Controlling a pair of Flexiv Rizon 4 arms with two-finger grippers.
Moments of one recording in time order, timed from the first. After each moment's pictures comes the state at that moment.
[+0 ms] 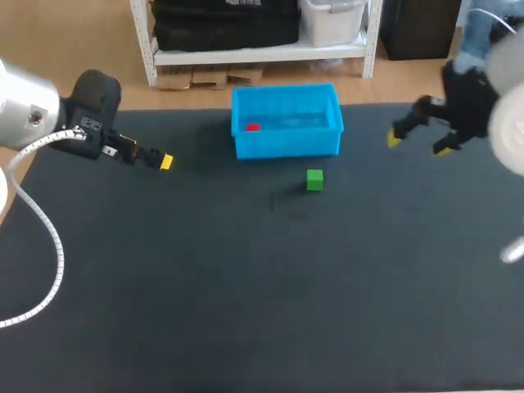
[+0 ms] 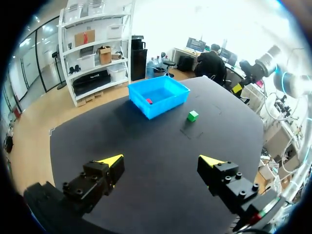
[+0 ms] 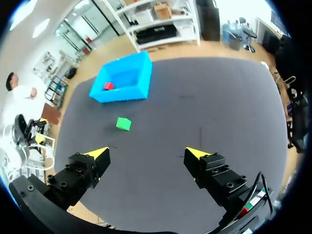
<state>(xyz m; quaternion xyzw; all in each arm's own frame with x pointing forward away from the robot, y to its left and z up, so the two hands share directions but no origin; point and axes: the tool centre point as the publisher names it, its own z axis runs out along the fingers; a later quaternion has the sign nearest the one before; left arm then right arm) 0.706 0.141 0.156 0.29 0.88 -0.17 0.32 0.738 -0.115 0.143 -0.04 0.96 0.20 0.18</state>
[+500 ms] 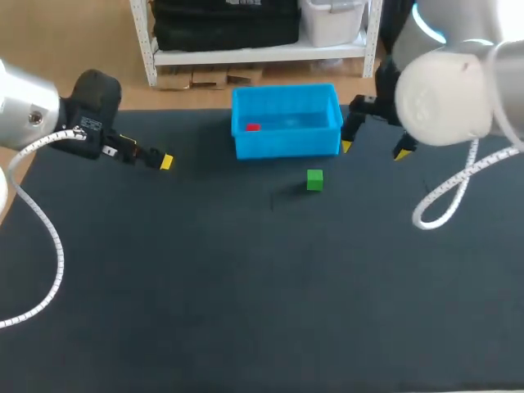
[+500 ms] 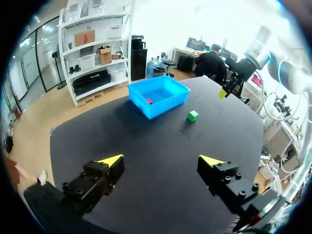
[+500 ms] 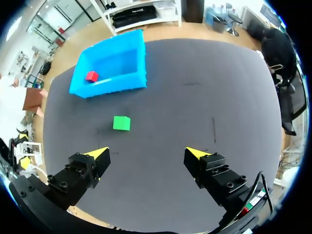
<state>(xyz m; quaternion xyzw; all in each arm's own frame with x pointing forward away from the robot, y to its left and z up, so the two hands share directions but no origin) 0.706 0.141 0.156 0.29 0.88 -0.17 0.32 0.758 -0.057 0.116 0.02 0.99 0.11 0.11</state>
